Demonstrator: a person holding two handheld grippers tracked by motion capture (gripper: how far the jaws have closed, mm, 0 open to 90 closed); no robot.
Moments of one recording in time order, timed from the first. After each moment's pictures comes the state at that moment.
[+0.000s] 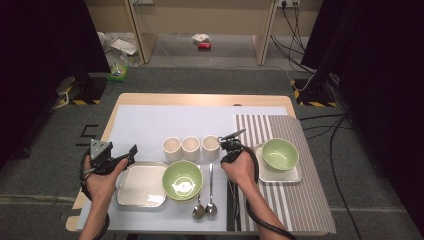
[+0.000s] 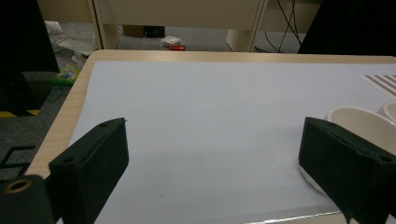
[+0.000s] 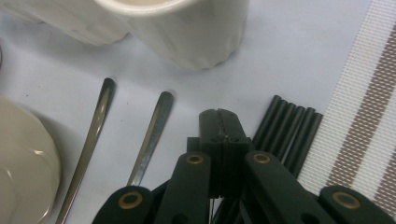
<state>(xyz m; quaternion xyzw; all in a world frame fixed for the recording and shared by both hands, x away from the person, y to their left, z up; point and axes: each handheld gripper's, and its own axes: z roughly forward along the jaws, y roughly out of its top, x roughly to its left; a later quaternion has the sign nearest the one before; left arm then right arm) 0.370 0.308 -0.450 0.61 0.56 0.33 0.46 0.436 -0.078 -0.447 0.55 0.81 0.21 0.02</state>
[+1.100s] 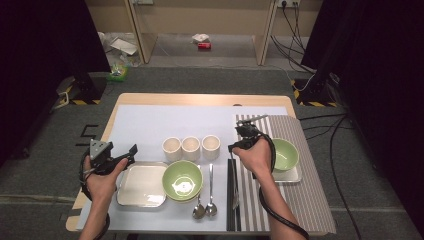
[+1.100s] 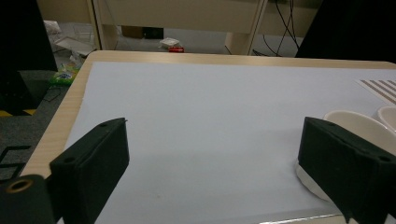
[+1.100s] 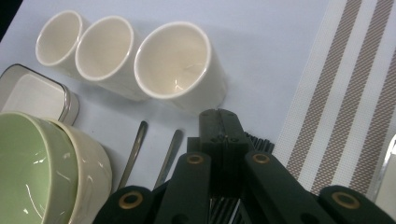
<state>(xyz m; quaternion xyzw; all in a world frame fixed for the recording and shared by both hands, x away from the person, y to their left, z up) 0.369 0.307 -0.449 0.60 0.56 0.32 0.46 0.443 -0.115 -0.390 0.55 0.78 0.30 0.02</state>
